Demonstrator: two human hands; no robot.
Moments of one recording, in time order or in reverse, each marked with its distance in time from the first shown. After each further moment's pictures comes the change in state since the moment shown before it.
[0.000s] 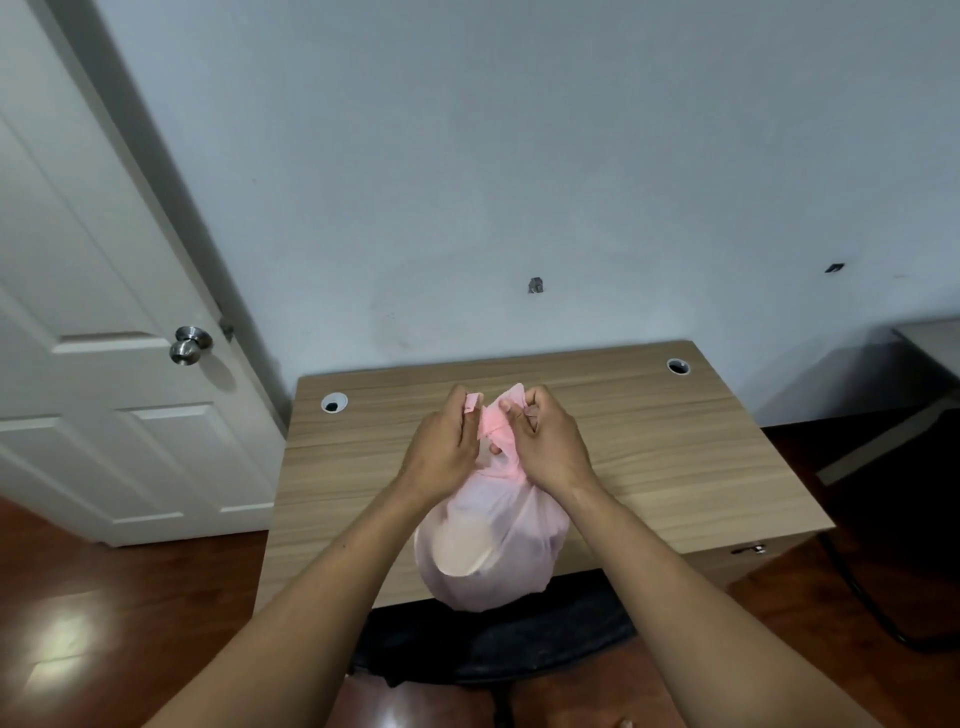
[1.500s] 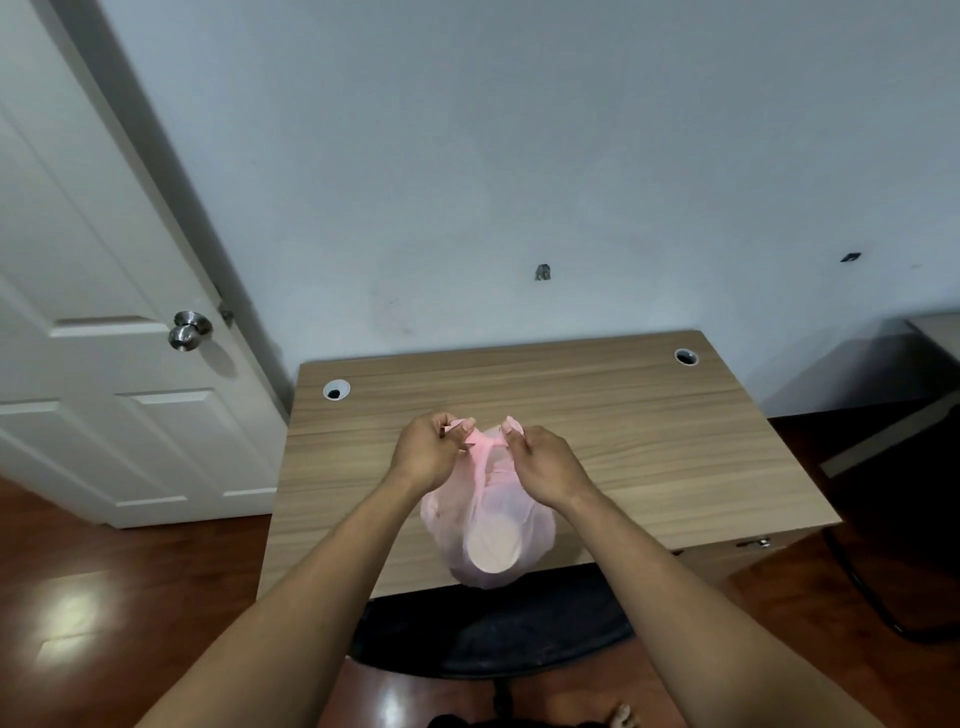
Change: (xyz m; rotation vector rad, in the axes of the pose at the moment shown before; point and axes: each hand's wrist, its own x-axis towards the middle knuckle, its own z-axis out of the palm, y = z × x) left_hand 0.008 -0.058 0.011 -0.218 -0.080 -0.489; right_hand 0.006 0.044 0.026 -0.290 -0.281 0.030
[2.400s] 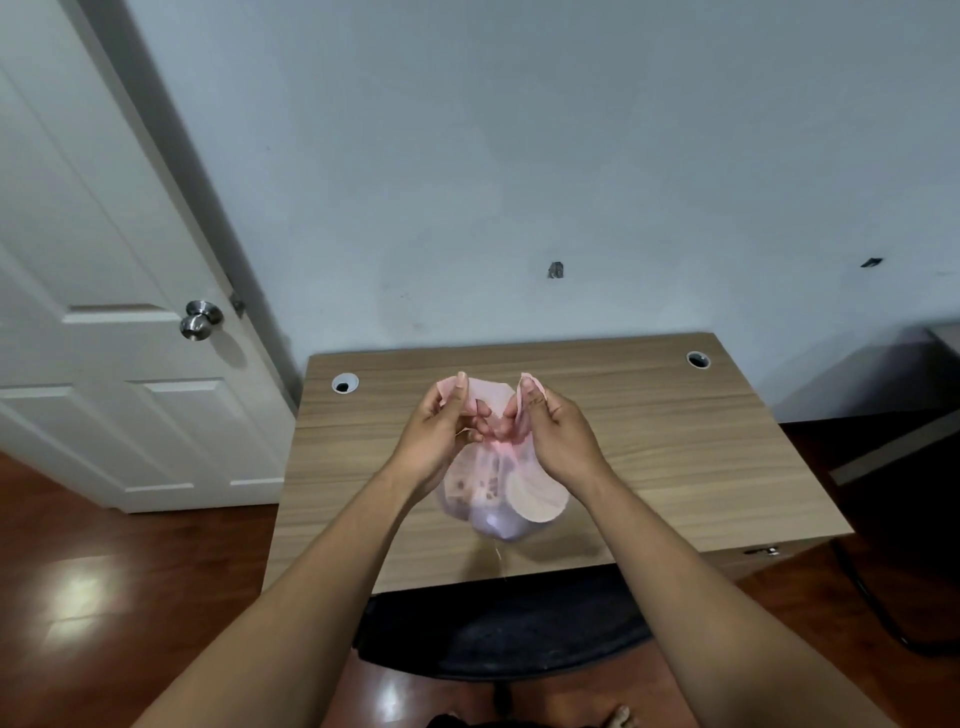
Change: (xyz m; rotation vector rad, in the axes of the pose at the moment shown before) left_hand -0.014 0.030 -0.009 -0.828 -0.166 0.052; right_hand 0.001 -0.035 -0.025 0.578 0.090 -0.150
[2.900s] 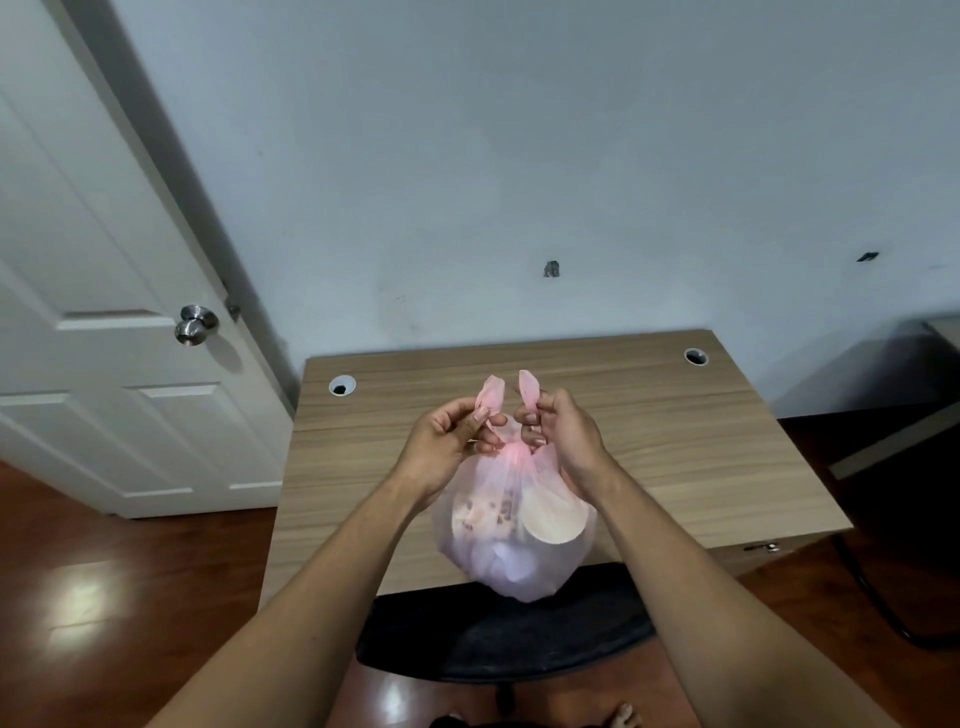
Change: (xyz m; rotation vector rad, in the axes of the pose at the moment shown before) left_hand 0.000 -0.016 -0.001 0.185 -0.061 -0.006; right_hand 0.008 0.005 -0.010 0.570 -0.030 0.362
